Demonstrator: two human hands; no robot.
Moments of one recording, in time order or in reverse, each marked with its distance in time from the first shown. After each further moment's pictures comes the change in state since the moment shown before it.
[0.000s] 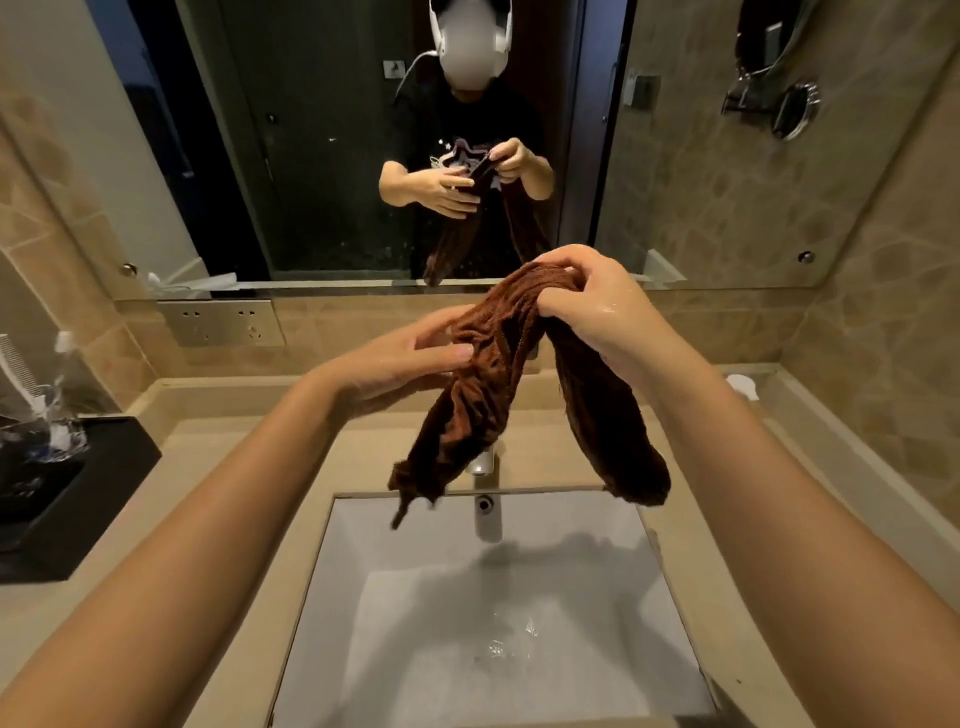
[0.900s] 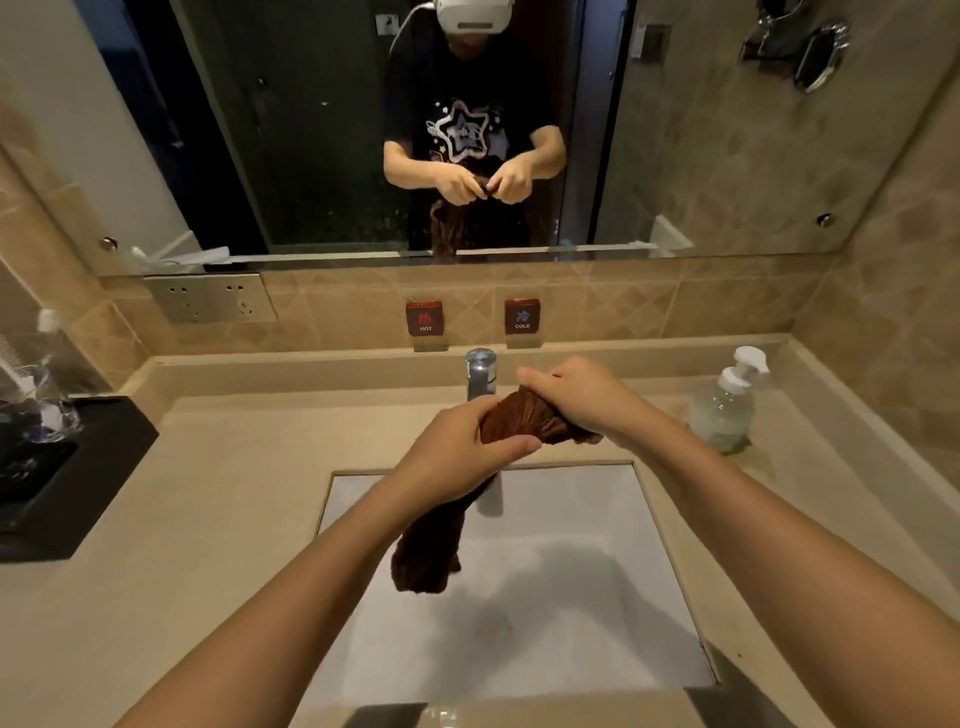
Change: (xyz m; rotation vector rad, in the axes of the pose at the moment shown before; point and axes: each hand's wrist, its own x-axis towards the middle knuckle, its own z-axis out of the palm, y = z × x) left_hand -0.003 -0.056 0.090 0.495 0.369 -0.094; right_hand -0.028 0.080 0.026 -0.382 -0.291 0.320
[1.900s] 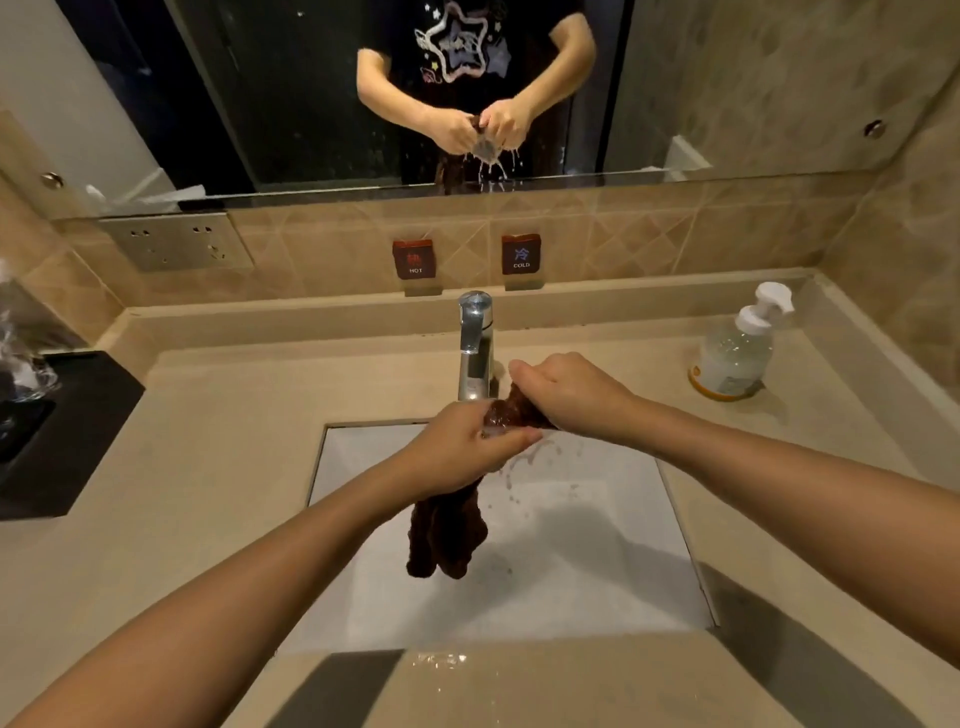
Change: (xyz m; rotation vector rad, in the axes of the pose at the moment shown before) left_hand -0.001 -0.031 0.032 -0.111 -0.193 -0.025; right_hand 0.005 0.036 0.035 -0.038 -0.079 -0.130
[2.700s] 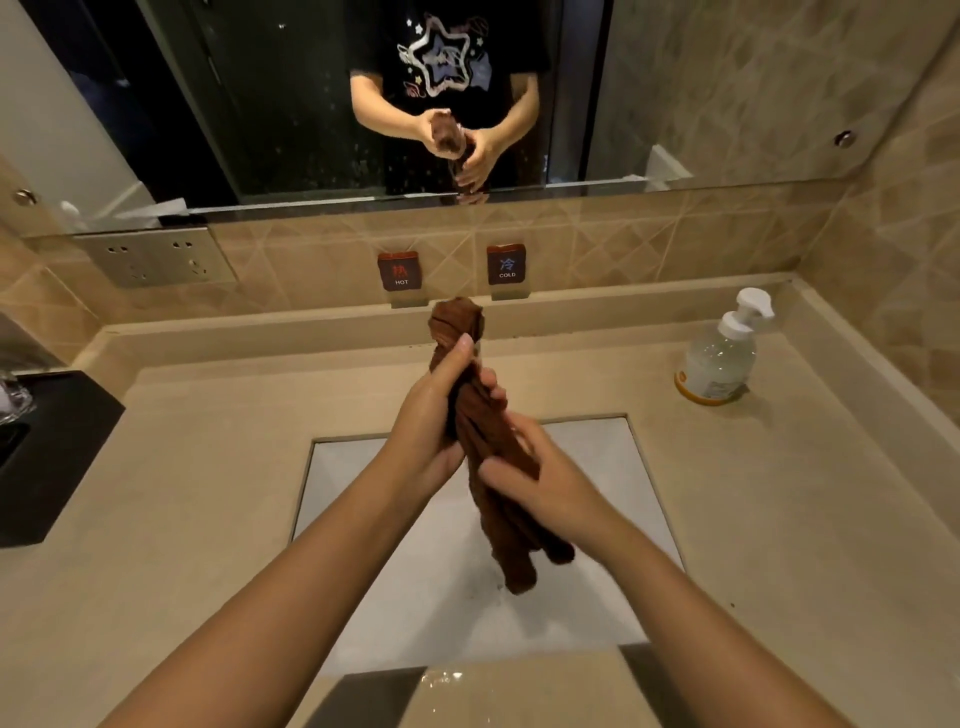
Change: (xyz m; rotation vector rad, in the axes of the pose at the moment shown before) left_hand 0.025 0.013 -0.003 -1.281 0.208 -0.132; right_hand -0.050 0.017 0.058 0.685 -0.024 0.112
